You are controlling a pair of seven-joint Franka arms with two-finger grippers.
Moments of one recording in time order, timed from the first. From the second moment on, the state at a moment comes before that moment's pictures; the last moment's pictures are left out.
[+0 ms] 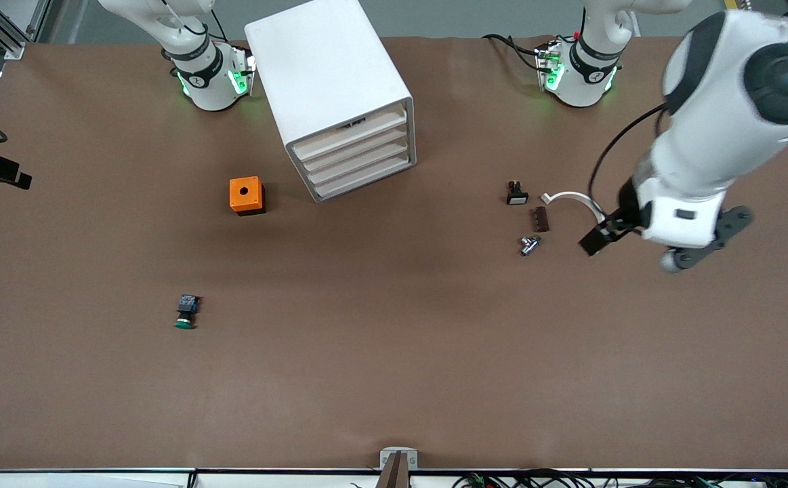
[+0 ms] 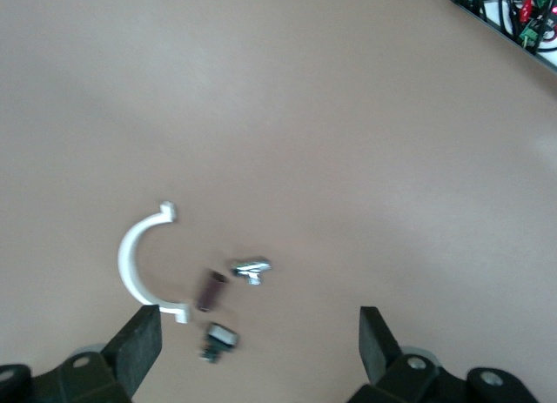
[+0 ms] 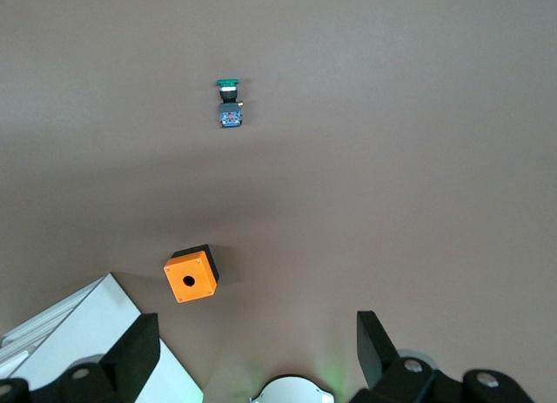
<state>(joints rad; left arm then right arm) -0.18 0.21 -0.11 -1.41 0.05 1.63 -0.82 0.00 0.17 -0.11 -1.25 0.03 1.28 0.02</state>
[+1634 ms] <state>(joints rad) 0.00 -0.14 -0.12 -1.66 0.04 1.47 -0.17 0.03 -0.02 -0.09 -1.49 0.01 1.43 0.03</state>
